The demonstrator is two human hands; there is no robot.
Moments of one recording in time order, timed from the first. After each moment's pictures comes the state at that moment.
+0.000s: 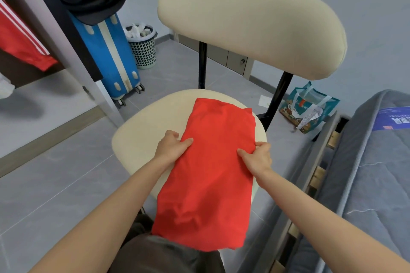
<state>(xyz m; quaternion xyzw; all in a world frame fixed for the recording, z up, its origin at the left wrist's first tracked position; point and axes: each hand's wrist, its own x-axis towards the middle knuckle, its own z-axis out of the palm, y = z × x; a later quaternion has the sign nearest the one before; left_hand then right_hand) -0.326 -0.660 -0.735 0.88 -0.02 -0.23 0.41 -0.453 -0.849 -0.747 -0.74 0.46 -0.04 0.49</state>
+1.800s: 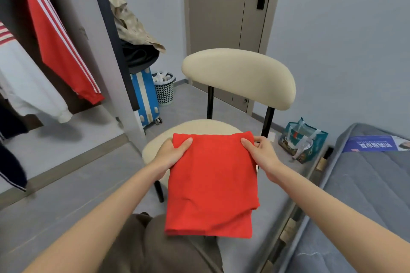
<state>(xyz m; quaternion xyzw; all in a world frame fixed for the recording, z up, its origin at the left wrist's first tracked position) -0.432 -0.593 -0.599 0.82 -0.10 -0.15 0.55 -0.533 -0.825 -0.604 -0.76 0.24 -0.10 0.60</state>
